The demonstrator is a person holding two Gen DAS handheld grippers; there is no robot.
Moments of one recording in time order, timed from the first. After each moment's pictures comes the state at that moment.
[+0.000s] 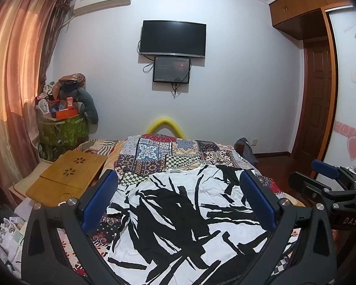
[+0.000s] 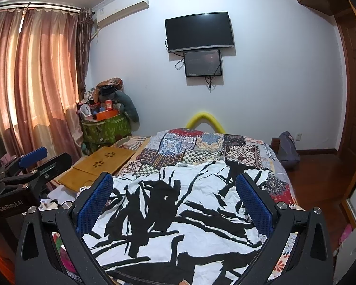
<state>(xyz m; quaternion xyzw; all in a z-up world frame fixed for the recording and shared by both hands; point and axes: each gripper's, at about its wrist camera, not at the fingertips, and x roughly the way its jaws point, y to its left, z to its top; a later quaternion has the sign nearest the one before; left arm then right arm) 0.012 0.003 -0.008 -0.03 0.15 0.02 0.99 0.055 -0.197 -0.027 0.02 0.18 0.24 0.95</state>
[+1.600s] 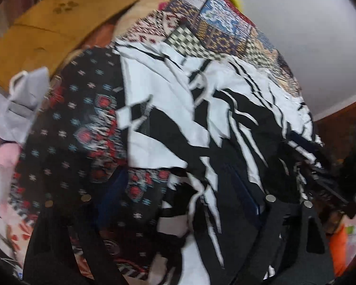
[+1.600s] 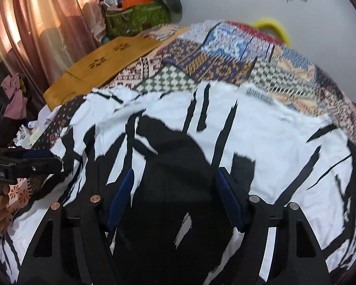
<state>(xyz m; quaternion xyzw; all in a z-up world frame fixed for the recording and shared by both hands) 0.250 0.215 -0.256 -0.29 0.52 0.03 0.80 0.316 -0.004 -0.211 -0.14 0.45 0.37 0.80</state>
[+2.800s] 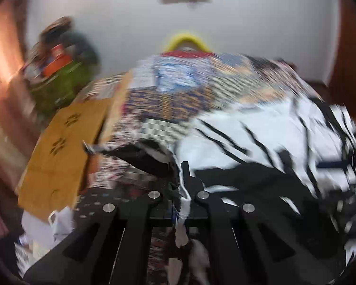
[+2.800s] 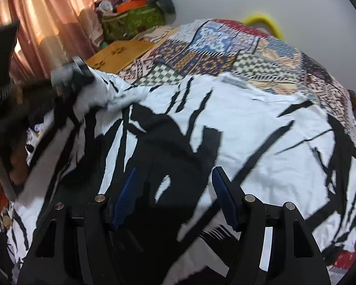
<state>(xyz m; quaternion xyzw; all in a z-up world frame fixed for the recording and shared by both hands) 0.323 0.120 -0.188 0.04 0.41 0.05 0.91 0.307 -0.057 -0.190 -0.11 0.46 0.37 0.80</state>
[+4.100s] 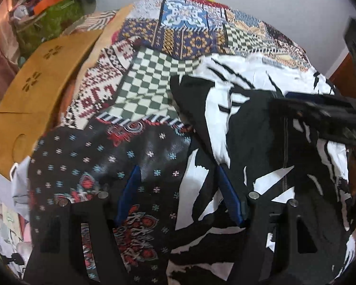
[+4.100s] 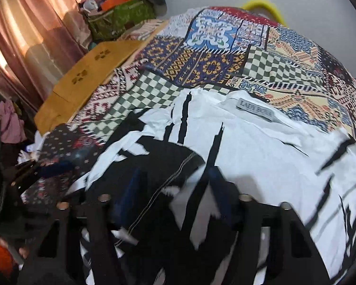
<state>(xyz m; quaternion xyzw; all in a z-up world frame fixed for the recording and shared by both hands) 0.334 0.170 -0.266 -0.09 0.53 0.05 0.84 0.393 0.014 -0.226 -0.09 0.50 0.35 0.78</state>
